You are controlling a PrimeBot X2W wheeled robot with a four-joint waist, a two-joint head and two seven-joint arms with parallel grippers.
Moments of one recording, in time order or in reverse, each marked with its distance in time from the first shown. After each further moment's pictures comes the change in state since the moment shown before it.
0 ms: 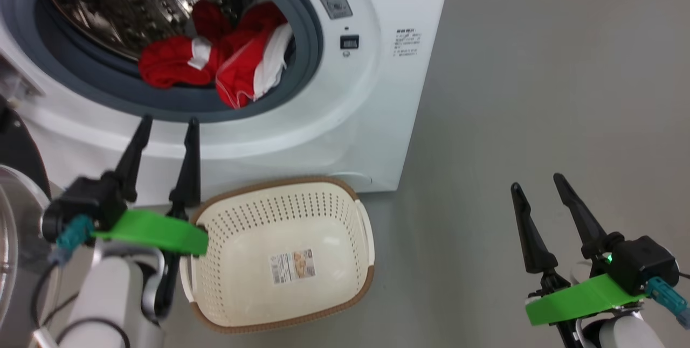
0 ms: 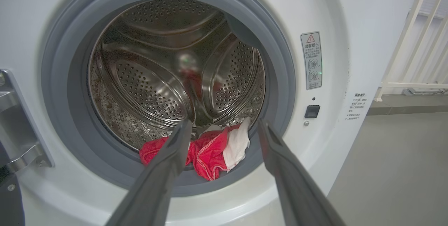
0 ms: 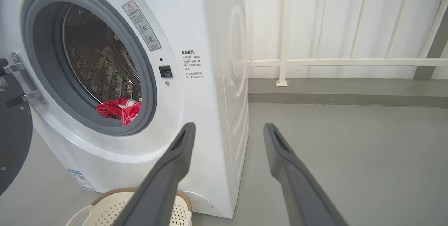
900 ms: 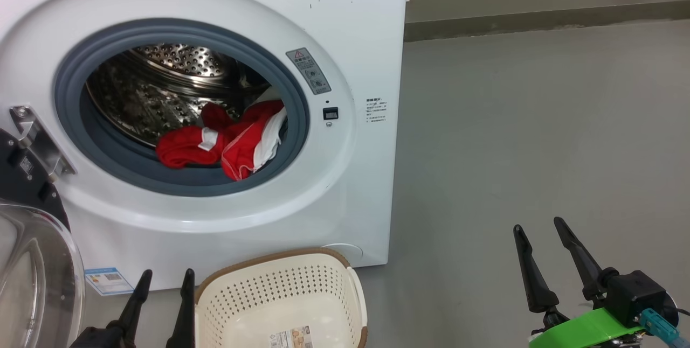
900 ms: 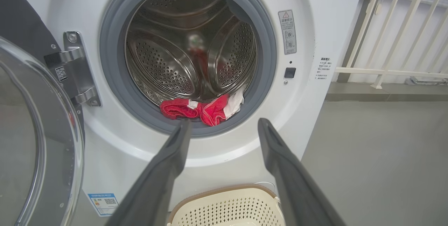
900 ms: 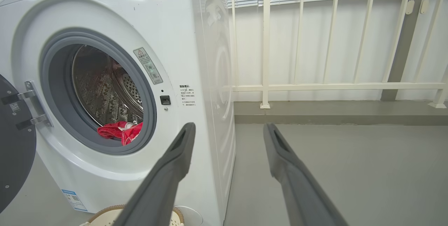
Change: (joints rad) left arm 0.457 -0.010 0.073 -0.137 0.021 0.000 0.000; right arm 0.093 0.002 -0.008 0.043 0.000 0.000 0.000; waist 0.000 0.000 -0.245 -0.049
